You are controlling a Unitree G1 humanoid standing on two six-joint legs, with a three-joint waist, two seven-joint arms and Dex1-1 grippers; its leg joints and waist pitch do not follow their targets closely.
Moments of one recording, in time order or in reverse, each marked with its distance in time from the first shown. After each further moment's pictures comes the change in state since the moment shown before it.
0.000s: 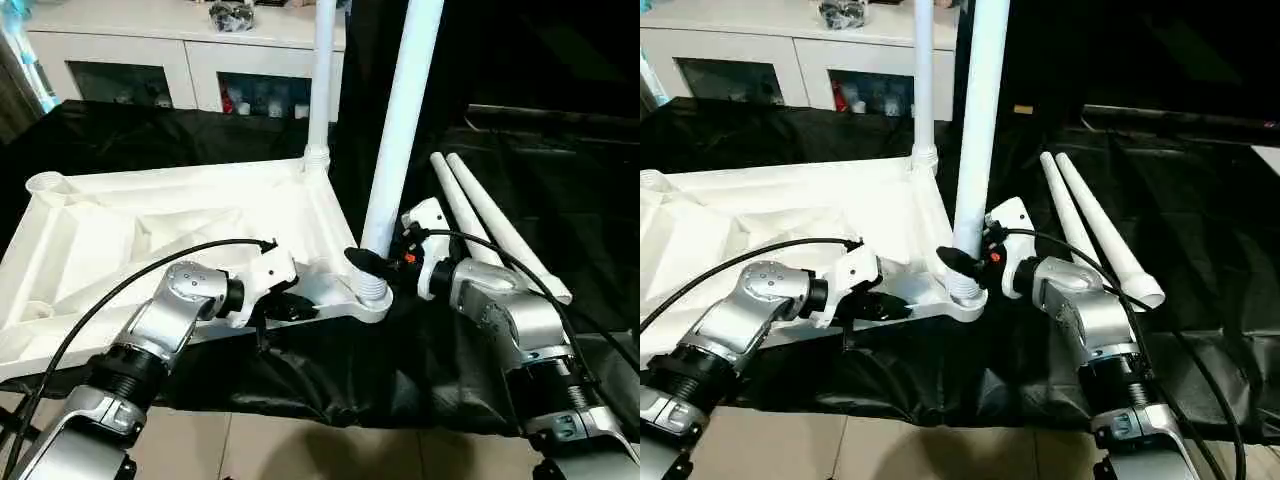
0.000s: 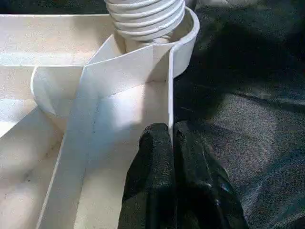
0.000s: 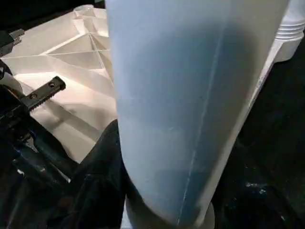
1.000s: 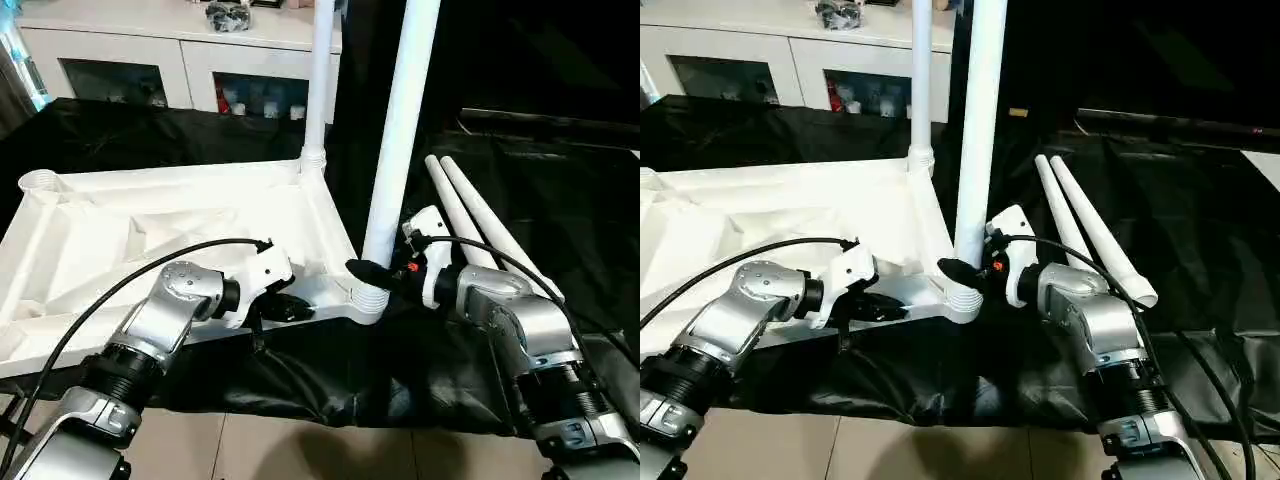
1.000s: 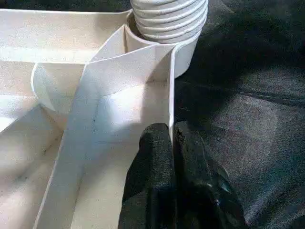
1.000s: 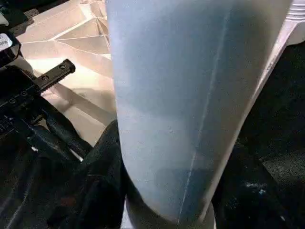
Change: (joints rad) left arm 0.007 0.015 0.002 -0.032 -0.018 0.047 0.001; right arm 0.026 -0.025 0.010 -0.052 0.017 0.061 0.037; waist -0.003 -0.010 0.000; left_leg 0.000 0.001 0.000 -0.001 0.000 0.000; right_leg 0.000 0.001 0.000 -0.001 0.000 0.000
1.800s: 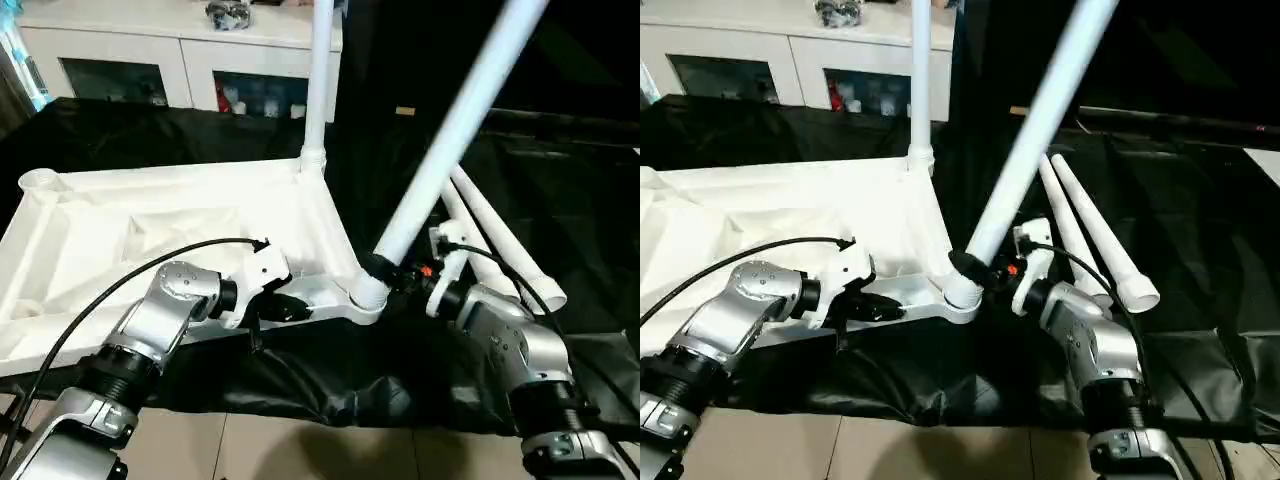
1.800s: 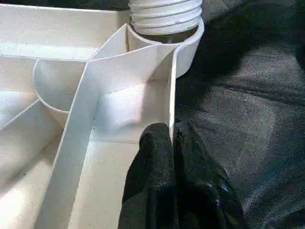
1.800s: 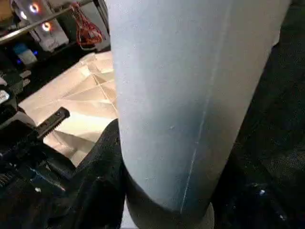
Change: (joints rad) left arm 0.004 0.007 0.004 -0.015 -0.019 0.024 0.000; right arm 0.076 0.107 -0.178 0.145 0.140 -0.153 0.010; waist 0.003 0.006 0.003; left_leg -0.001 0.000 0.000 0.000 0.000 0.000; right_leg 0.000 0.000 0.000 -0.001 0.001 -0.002
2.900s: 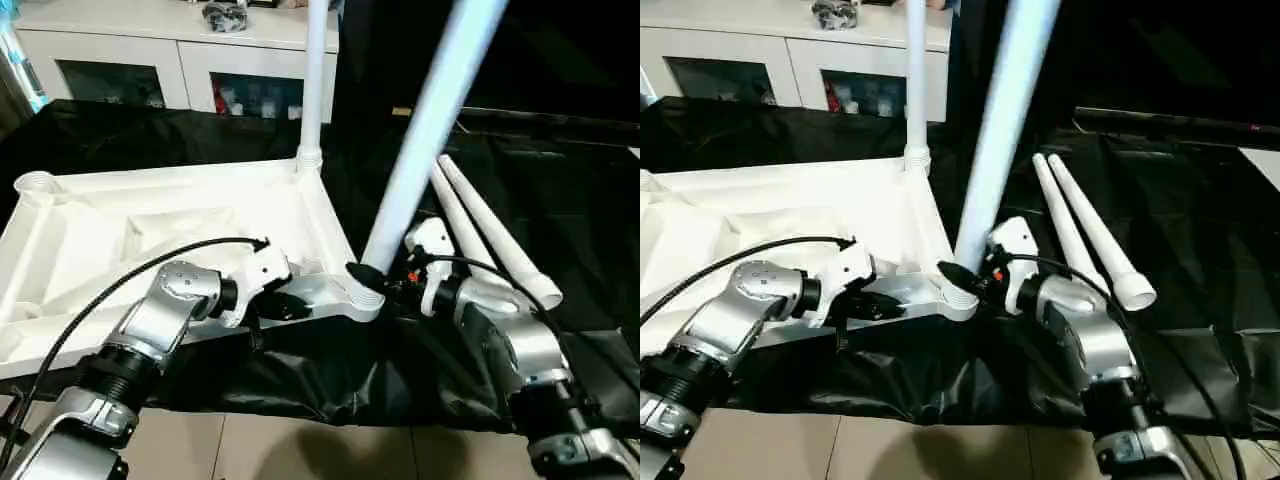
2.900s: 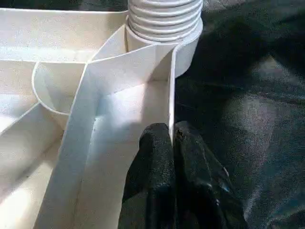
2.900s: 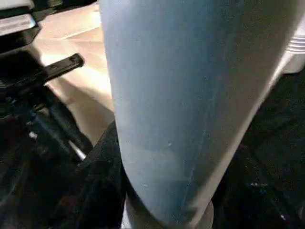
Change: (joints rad) left arm -0.001 0.008 -0.004 0.002 0.012 -0.018 0.002; right arm -0.028 -0.090 0.194 -0.065 -0.197 -0.121 0.067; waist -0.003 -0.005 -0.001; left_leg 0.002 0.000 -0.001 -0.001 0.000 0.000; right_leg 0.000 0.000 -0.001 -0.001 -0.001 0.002
